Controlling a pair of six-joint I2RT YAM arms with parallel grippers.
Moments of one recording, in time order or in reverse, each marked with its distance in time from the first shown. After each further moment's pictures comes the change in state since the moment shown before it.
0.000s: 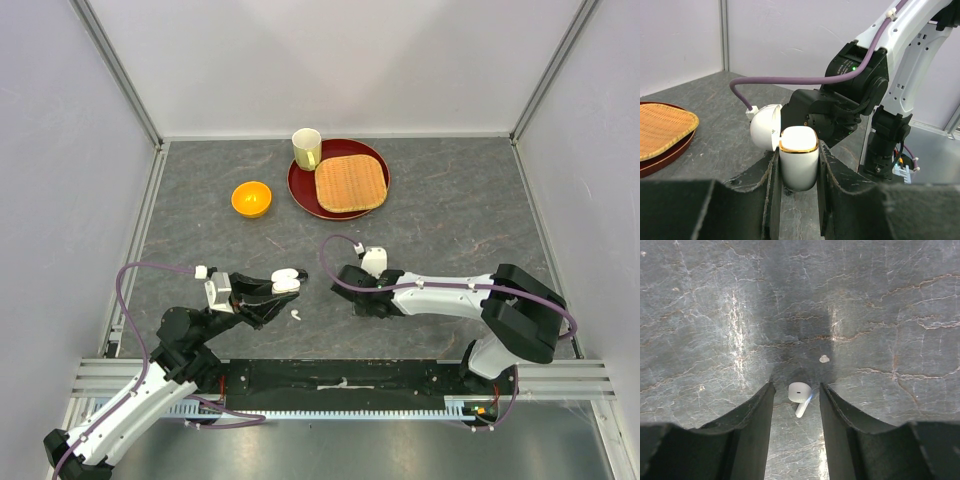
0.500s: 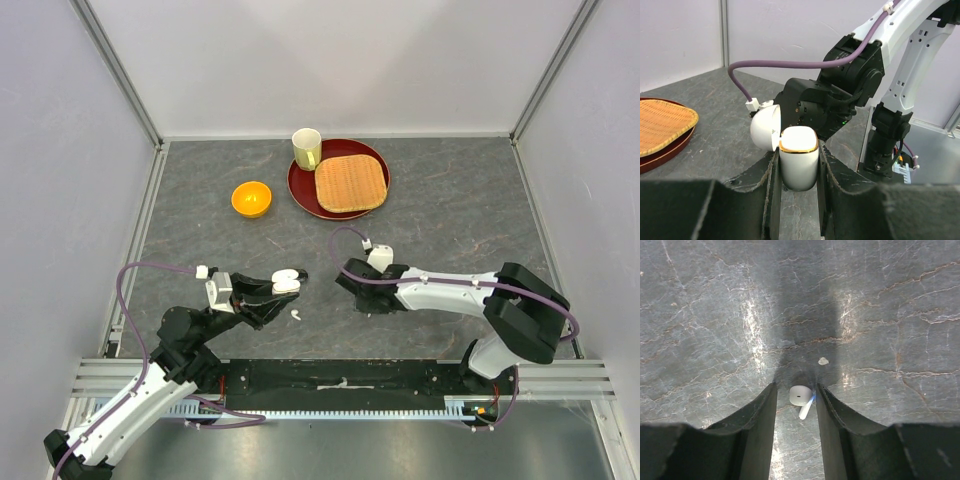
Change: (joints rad) left arm 0.000 -0.006 0.000 -0.021 0.000 0.000; right arm -0.053 -0.008 -0.002 0.001 -0.062 0.072
